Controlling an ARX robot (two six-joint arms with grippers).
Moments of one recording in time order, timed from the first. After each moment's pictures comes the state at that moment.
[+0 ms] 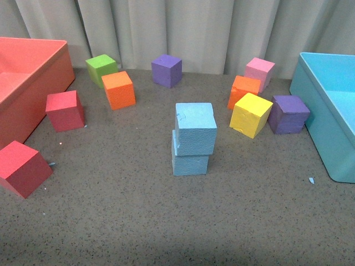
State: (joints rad) left arm 0.00 0.51 0.02 0.51 0.00 -0.01; right arm 0.00 0.00 0.00 0.00 0.00 0.00
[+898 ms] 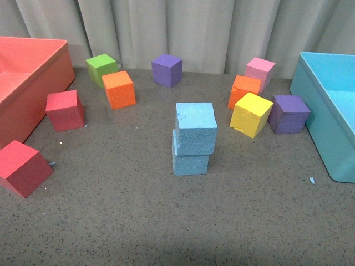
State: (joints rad) left arm 0.00 0.09 0.02 0.06 0.00 -0.01; right arm 0.00 0.00 0.00 0.00 0.00 0.00
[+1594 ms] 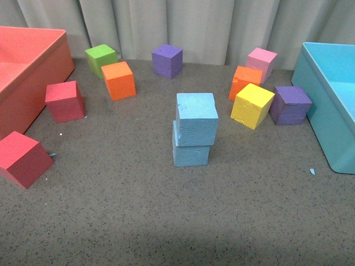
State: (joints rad) left arm 0.00 0.01 0.02 0.00 0.00 -0.01; right arm 0.00 0.00 0.00 0.00 0.00 0.00
